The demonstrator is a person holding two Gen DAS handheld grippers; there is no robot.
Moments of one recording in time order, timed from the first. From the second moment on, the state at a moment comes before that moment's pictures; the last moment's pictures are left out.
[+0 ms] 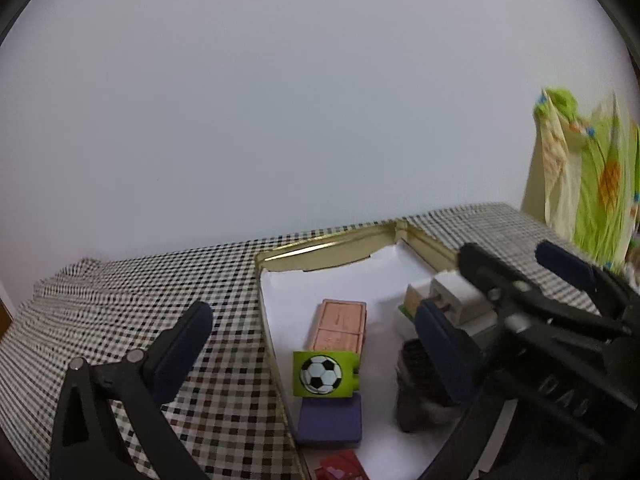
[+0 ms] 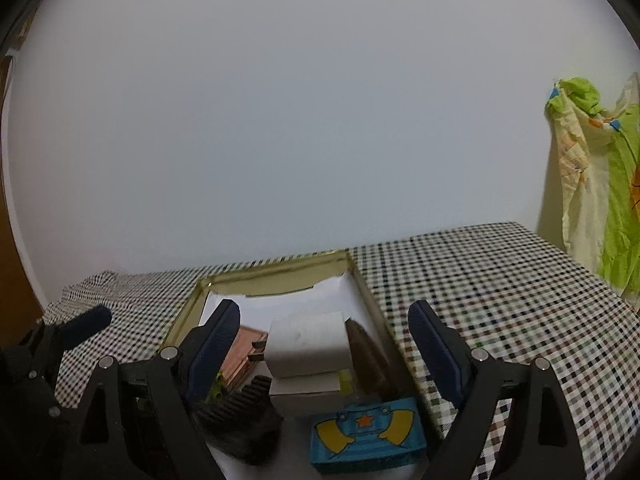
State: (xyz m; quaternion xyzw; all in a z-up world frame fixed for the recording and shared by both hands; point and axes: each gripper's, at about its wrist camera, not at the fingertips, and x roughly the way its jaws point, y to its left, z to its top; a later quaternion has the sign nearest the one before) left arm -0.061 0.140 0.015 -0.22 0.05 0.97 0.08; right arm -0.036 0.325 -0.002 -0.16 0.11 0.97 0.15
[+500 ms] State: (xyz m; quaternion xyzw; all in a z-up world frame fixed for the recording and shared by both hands) left arm -0.040 0.119 0.015 -0.14 0.05 0.99 0.04; right arm -0.010 0.324 0.006 -0.05 0.09 0.97 0.22
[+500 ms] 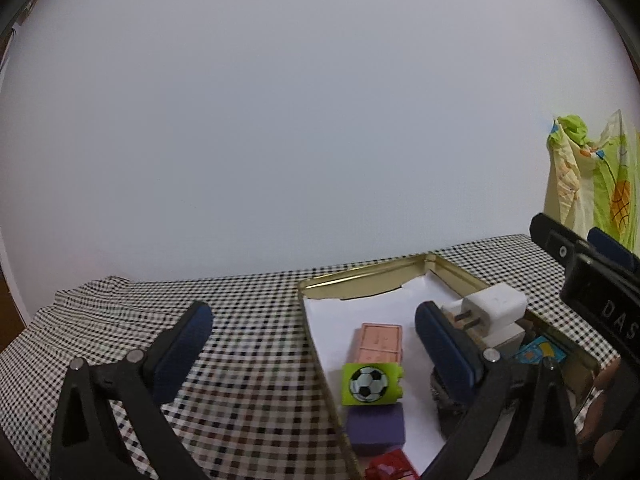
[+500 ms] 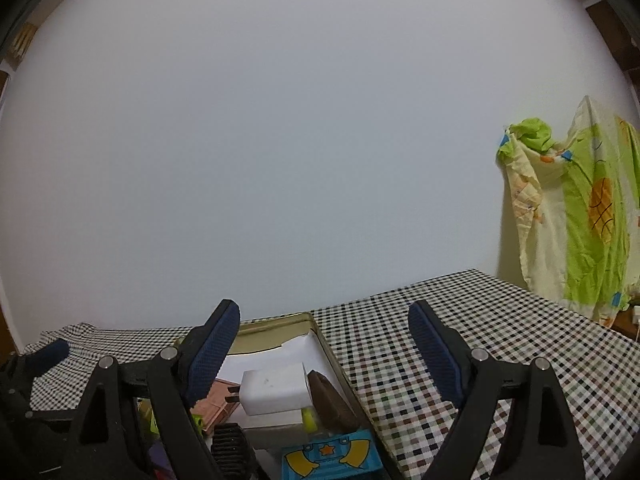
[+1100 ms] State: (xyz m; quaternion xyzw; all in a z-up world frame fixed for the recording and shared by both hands) left arm -0.031 0.114 0.014 -0.14 0.05 0.99 0.06; right arm 0.009 0.300 0.008 -0.03 0.06 0.97 0.24
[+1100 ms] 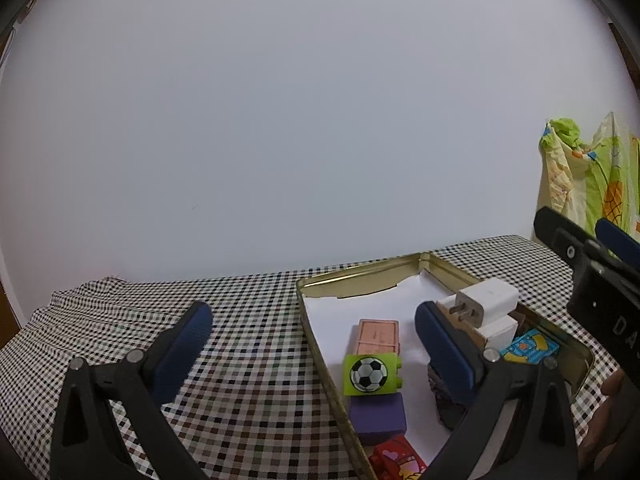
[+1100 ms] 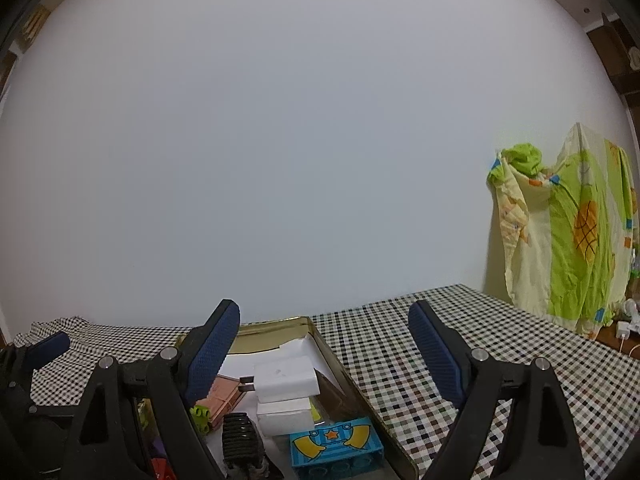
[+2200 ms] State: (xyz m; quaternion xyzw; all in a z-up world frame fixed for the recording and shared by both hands) left arm -0.019 0.116 0.017 -0.13 0.04 0.99 0.08; right arm 0.018 0.273 0.011 0.00 0.01 0.97 0.24
